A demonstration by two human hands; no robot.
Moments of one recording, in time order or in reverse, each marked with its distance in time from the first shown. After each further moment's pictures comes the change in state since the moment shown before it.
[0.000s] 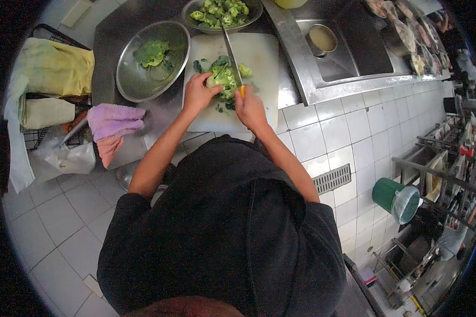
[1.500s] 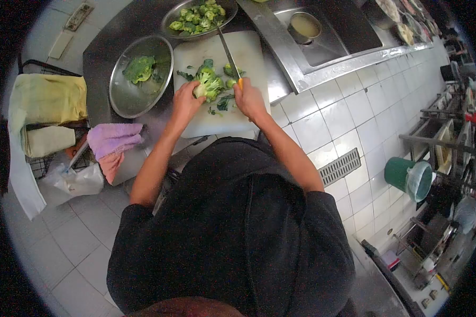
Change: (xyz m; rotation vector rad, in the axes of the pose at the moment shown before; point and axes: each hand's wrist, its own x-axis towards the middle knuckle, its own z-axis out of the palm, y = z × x) left_hand -0.005 0.003 -0.015 0.111 -0.203 0.132; right_hand 0.017 0.034 -0.011 -0.075 0.111 0.008
